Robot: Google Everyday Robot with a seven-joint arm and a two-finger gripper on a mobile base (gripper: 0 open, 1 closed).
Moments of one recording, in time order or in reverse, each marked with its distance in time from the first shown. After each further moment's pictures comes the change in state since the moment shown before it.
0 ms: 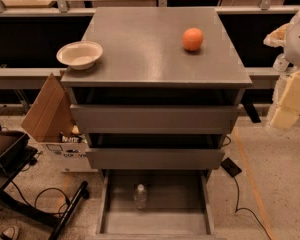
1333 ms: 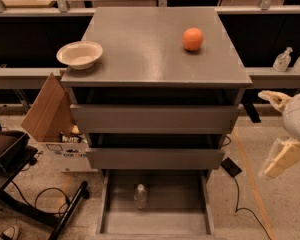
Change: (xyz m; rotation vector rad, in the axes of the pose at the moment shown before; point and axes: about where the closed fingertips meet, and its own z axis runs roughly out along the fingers) arm 0.061 0.026 0.121 0.017 -0.277 -0.032
